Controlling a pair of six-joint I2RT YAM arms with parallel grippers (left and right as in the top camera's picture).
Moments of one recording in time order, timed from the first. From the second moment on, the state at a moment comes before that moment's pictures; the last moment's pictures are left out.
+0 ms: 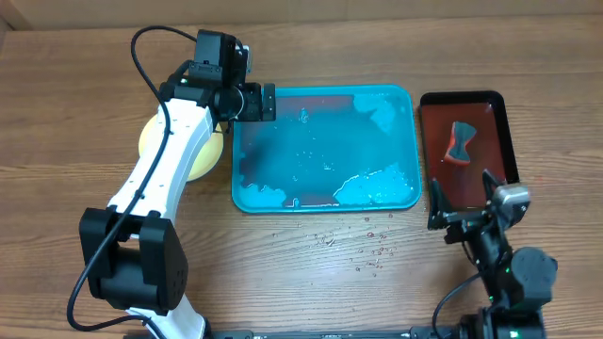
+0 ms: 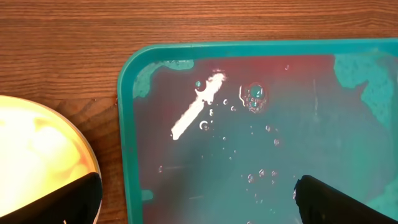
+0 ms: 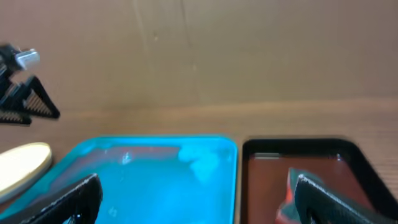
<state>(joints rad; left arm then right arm) -0.18 1.84 1.55 -0.76 0.12 -0.18 -0.02 0.27 0.17 0.04 -0.25 0.15</state>
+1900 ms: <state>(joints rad) -0.17 1.51 1.40 -0.64 -0.03 -0.08 -0.01 0.01 0.02 -0.01 -0.24 0.15</state>
